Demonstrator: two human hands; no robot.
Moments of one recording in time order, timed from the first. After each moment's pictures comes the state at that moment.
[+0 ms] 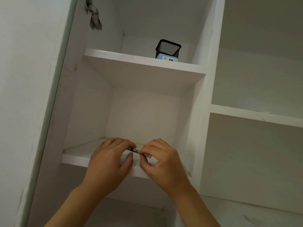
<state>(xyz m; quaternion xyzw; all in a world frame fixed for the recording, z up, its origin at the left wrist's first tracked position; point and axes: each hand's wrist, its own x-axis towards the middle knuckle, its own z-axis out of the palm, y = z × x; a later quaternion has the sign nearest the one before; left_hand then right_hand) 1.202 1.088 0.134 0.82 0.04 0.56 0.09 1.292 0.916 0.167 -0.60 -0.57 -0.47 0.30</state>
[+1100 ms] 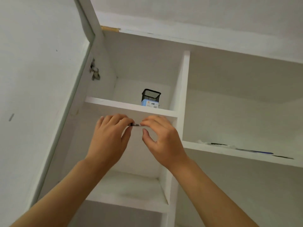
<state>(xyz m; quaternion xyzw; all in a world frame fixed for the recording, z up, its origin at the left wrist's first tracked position) 1.155 1.049 0.286 0.70 -0.03 0.71 -0.03 1.235 0.868 0.318 -0.50 -0.58 -0.59 0.28</state>
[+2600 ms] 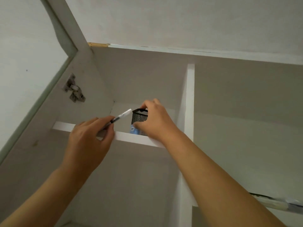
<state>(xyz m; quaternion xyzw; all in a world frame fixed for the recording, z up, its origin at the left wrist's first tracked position) 1.226 1.093 0.381 0.55 -0.06 0.83 0.00 1.317 0.930 0.494 -0.65 -0.52 -0.46 0.29</state>
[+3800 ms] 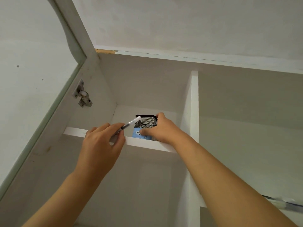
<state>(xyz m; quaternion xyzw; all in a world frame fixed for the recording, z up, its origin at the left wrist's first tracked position) 1.224 1.090 0.382 0.56 -0.04 0.82 0.02 1.322 0.928 0.496 -0.76 -0.46 -0.29 0.35</state>
